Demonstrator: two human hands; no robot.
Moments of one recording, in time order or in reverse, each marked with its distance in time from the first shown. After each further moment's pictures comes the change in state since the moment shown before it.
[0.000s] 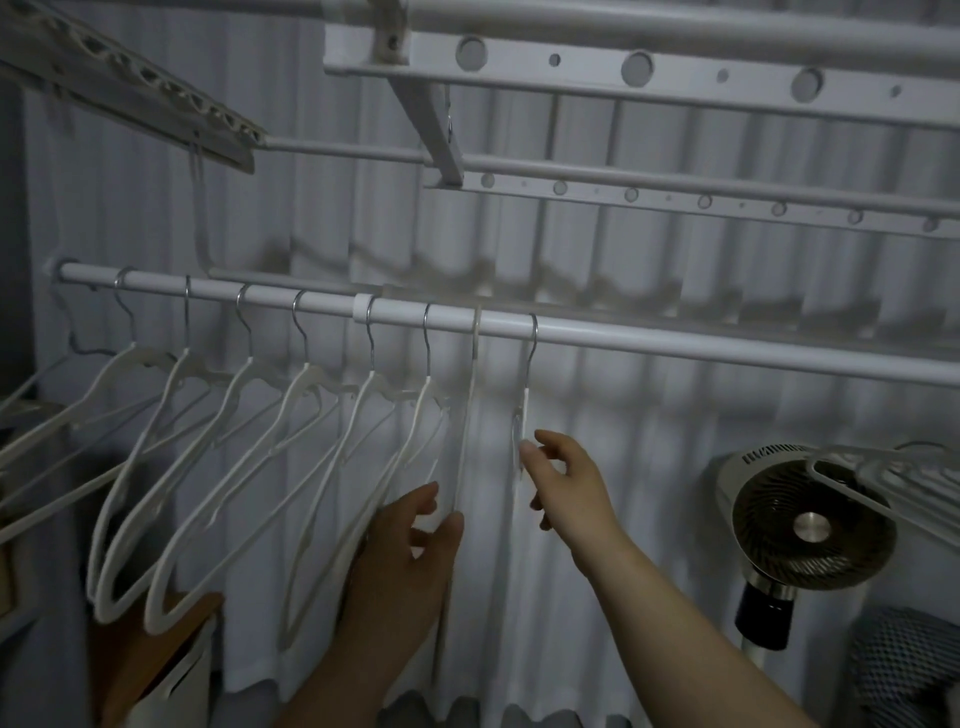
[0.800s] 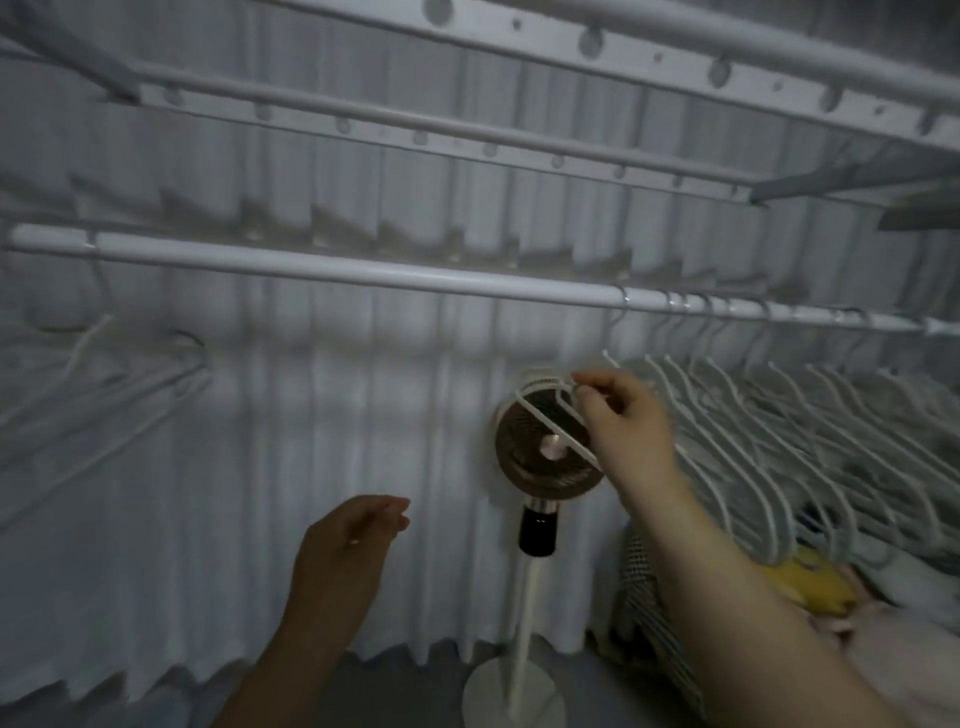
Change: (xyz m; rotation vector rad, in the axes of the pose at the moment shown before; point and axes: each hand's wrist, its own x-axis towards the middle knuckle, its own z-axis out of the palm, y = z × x) left_hand -0.136 0.076 0.274 -0.186 -0.209 -0.013; right_hand -0.035 0.064 -0.381 -0.102 0.401 -0.188
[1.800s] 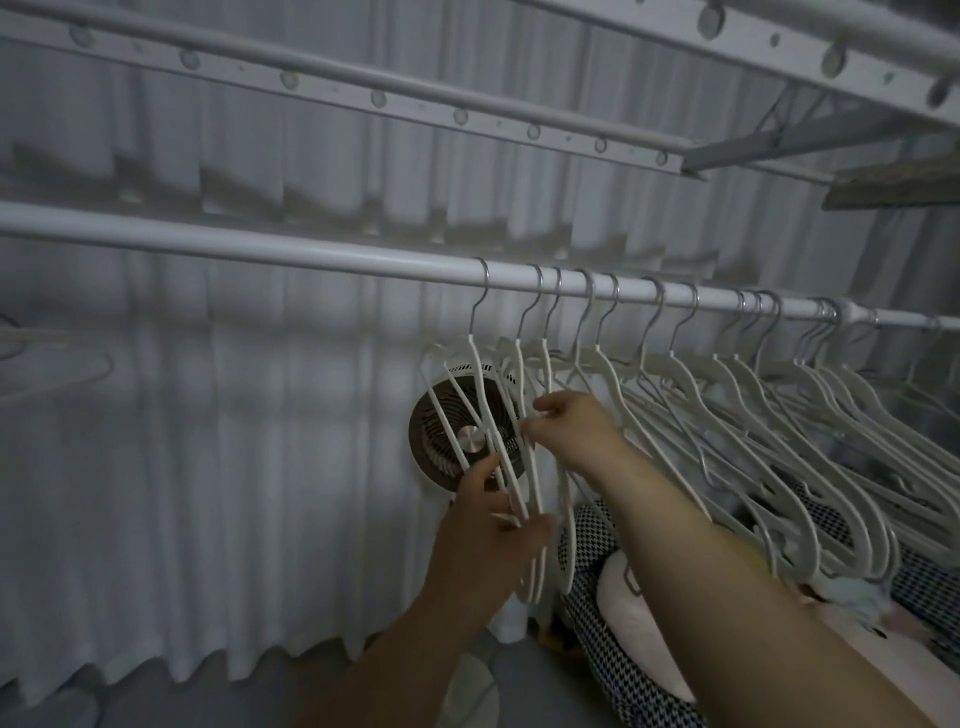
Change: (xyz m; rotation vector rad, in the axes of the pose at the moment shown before) left_hand 0.000 0.024 0.247 -0.014 -0.357 -0.088; right_hand 0.096 0.091 -0.097 -0.500 -0.352 0.284
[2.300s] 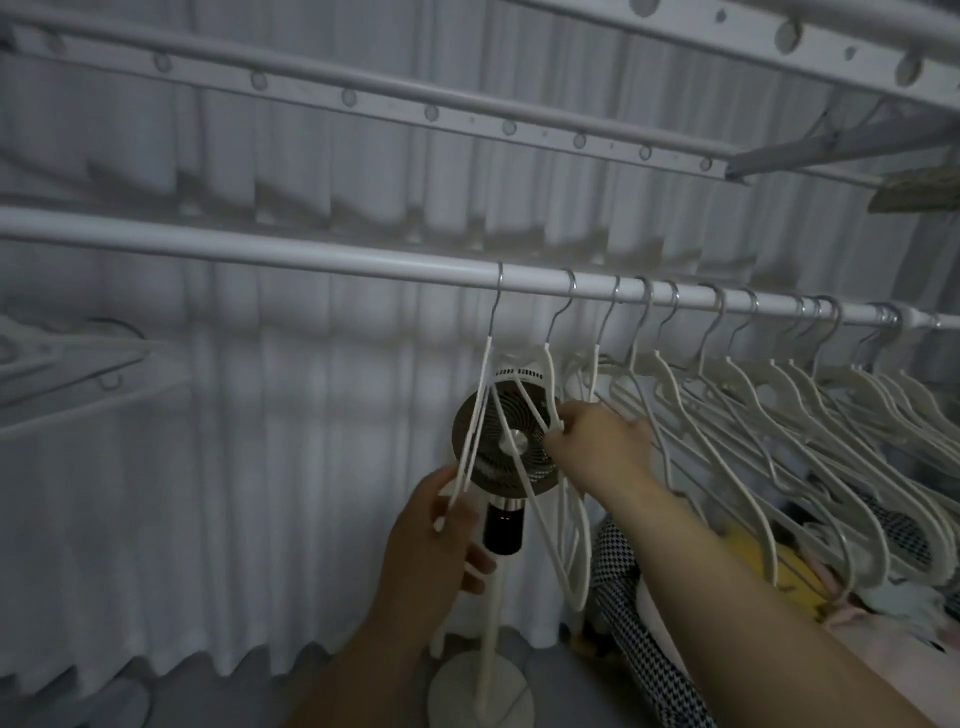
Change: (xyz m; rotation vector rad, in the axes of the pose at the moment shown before) left_hand -0.025 -0.014 -0.092 -0.218 0.160 -0.014; right_hand -0.025 -0.036 0.041 -0.437 0.140 -0.117
